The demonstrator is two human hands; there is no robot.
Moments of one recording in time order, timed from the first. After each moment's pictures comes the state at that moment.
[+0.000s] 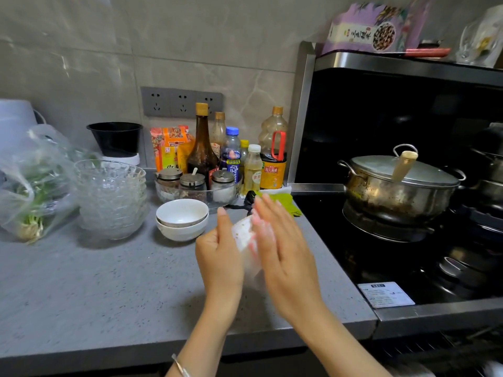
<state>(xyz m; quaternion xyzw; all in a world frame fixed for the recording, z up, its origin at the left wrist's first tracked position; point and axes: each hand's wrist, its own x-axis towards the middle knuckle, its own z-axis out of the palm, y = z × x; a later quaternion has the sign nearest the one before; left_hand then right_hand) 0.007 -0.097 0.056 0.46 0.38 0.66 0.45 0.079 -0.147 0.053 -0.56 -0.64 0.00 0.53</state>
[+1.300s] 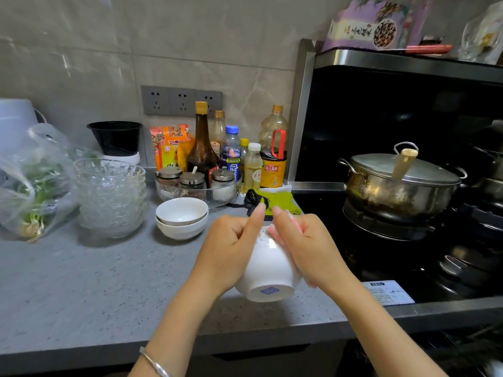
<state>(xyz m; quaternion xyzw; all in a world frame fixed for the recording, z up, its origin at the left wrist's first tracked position) -0.015 -0.097 0.077 0.73 0.26 0.50 0.39 0.109 -0.156 0.091 -0.55 -0.59 0.19 0.55</state>
